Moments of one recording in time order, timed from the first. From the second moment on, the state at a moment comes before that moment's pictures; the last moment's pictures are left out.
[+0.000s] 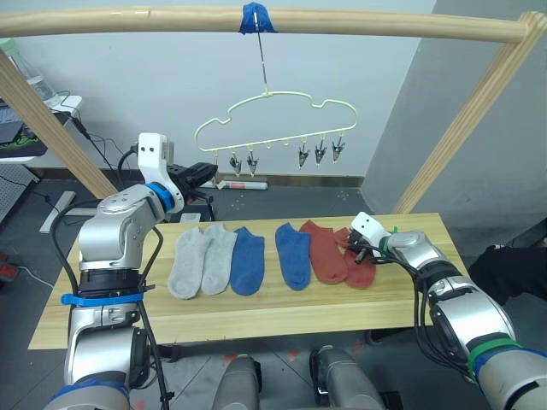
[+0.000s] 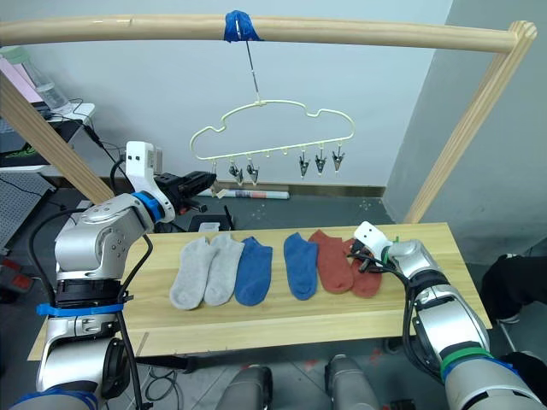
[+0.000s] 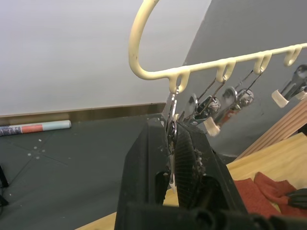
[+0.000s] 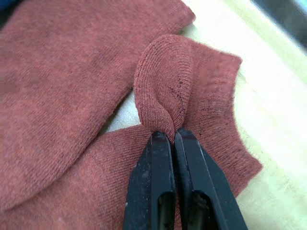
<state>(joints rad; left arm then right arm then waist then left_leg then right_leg) -0.64 0.54 0.21 0.15 -0.39 0.68 -0.58 -0.77 -0.41 0.23 0.99 -0.24 0.00 0.77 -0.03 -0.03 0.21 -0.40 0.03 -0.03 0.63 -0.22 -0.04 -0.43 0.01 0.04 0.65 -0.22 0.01</state>
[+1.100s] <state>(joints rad) -0.84 0.45 0.70 0.17 -0.86 1.61 -0.33 -0.63 -0.26 0.46 0.16 -0.41 -0.31 0.61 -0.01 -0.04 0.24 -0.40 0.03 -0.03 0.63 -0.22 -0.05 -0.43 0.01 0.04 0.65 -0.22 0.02</state>
